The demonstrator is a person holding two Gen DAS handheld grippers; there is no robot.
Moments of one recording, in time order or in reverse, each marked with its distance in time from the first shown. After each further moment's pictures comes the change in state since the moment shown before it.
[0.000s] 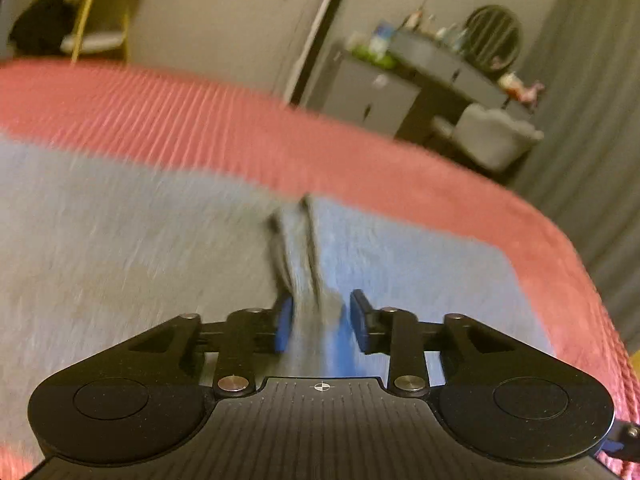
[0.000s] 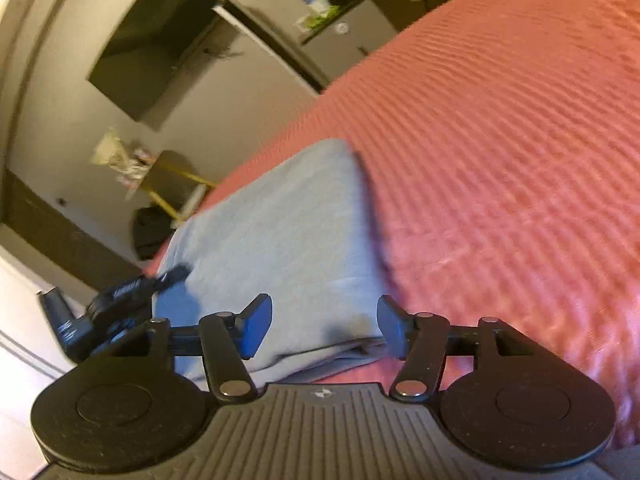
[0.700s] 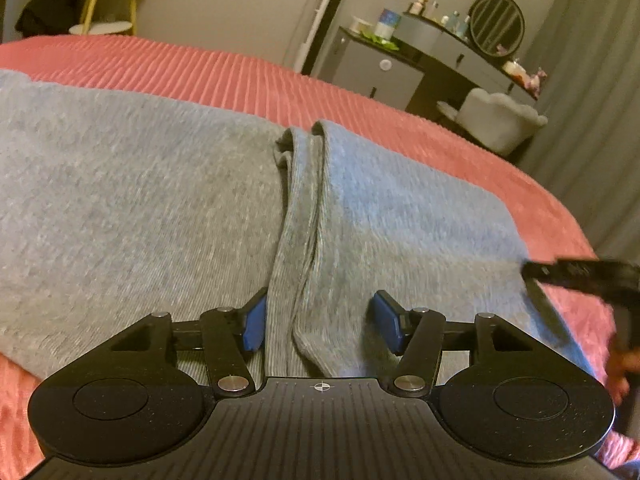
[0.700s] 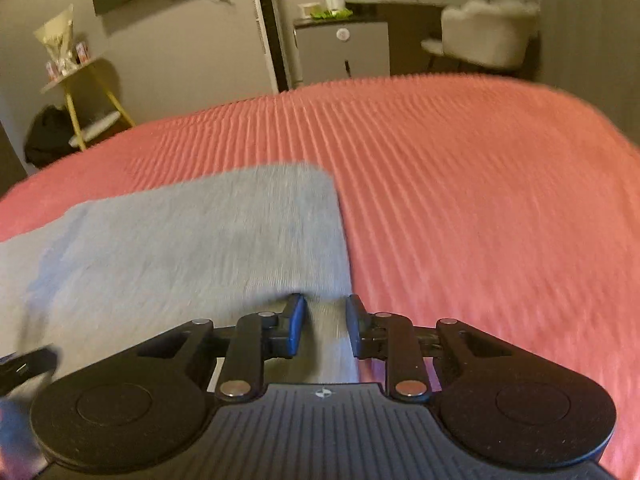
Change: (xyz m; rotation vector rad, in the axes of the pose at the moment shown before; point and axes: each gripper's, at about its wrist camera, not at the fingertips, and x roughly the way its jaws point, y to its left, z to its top) left arm -0.013 0.002 -0.048 0.015 0.000 0.021; right arm 0.125 0.074 0.053 -0.446 -0.022 -0.400
